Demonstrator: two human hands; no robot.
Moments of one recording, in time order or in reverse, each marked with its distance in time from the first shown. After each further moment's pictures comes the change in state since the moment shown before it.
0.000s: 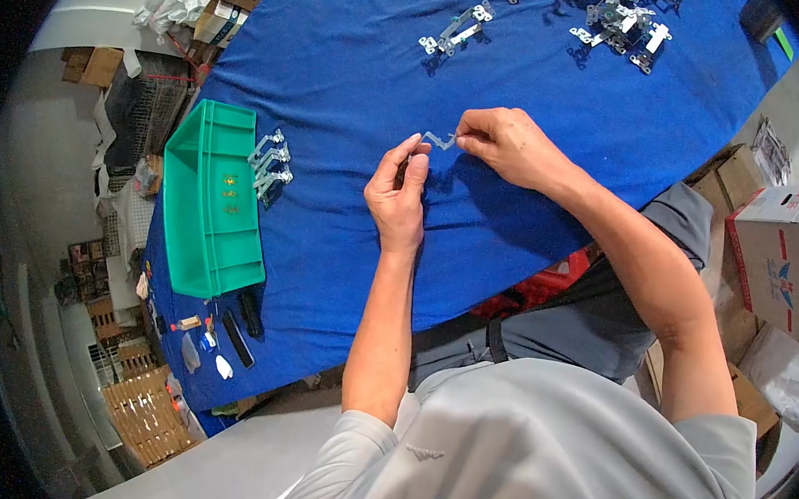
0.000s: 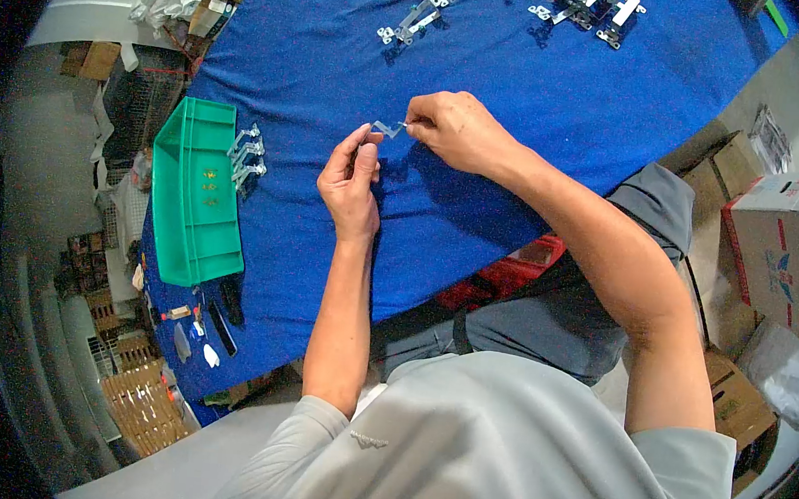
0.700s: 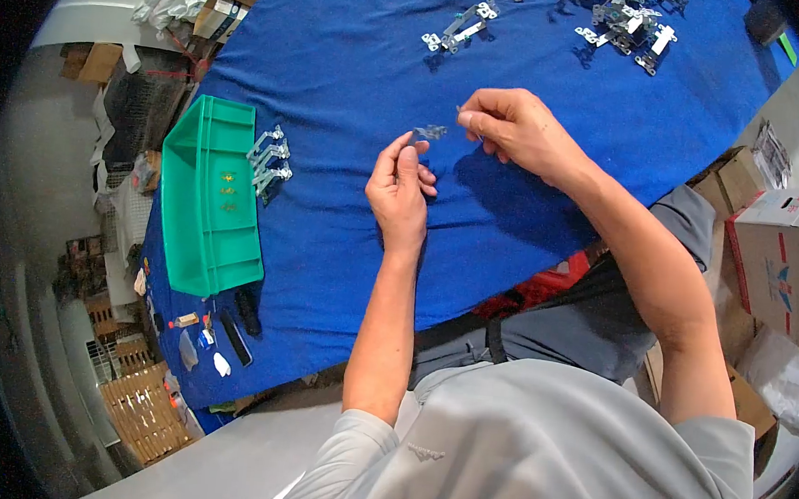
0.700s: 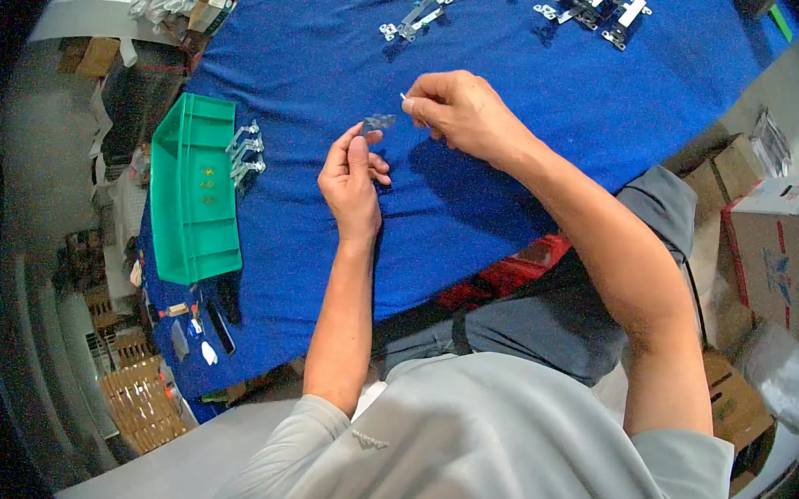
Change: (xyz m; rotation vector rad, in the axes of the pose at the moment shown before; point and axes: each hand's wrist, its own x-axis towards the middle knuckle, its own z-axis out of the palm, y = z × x) left_hand 0.000 0.008 0.006 -0.019 0.070 -0.140; right_hand 0.005 -0.004 -0.008 0.416 0.009 0.183
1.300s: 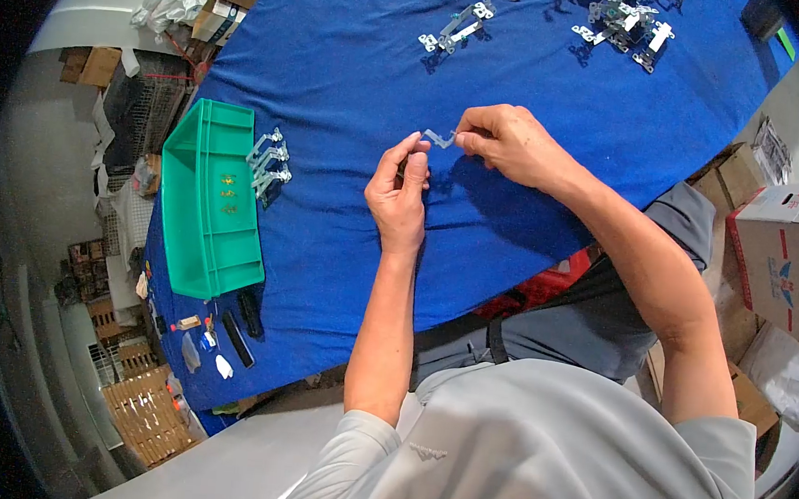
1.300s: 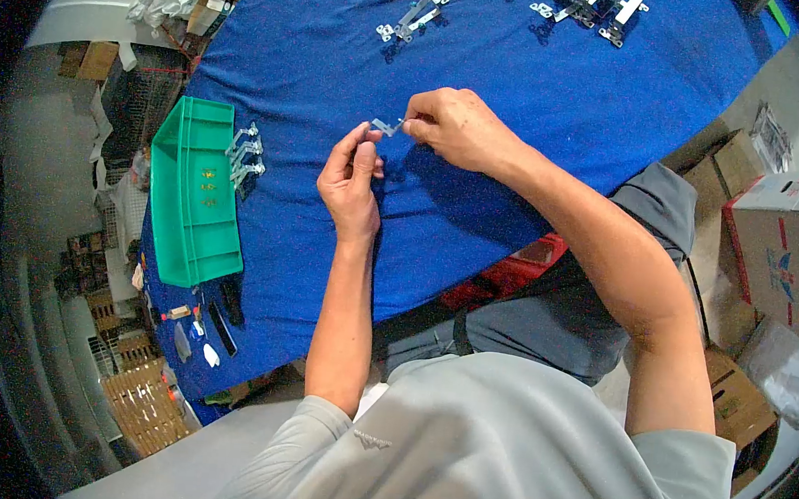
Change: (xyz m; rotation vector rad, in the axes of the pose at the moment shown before) left_hand 0.001 -0.002 -0.004 0.021 -0.077 0.112; right_hand -0.004 0.005 0.006 -0.323 -0.018 -0.101
